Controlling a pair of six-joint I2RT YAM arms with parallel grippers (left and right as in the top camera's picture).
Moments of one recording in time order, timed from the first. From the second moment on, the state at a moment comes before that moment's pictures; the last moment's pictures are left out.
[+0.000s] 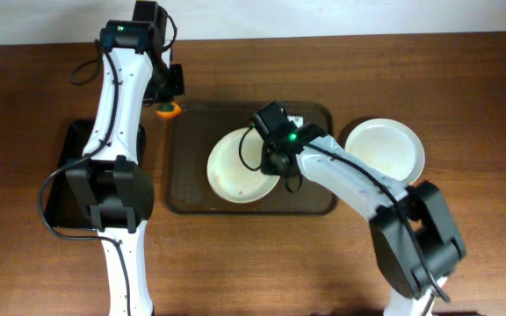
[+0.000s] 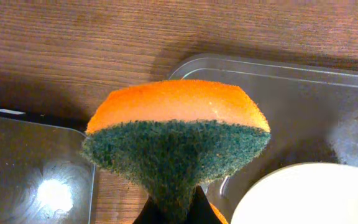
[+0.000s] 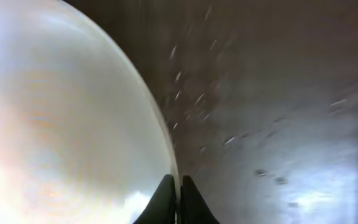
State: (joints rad) left arm -0.10 2.37 2.44 -1.44 -0.02 -0.18; right arm 0.57 1.95 1.38 -0.74 0.11 0.65
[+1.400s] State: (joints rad) left arm -0.21 2.37 2.15 -1.37 0.10 -0.15; right arm 0.42 2.09 1.40 -0.49 -0.12 0.63
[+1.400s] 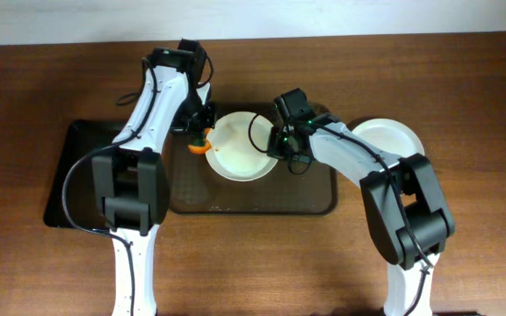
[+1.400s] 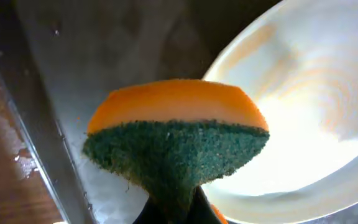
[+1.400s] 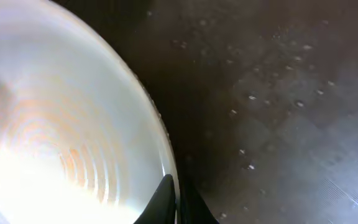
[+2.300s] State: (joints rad) left arm -0.25 2.34 1.87 -0.83 0.05 -0.07; right arm 0.42 2.11 1.41 -0.46 -0.16 0.63
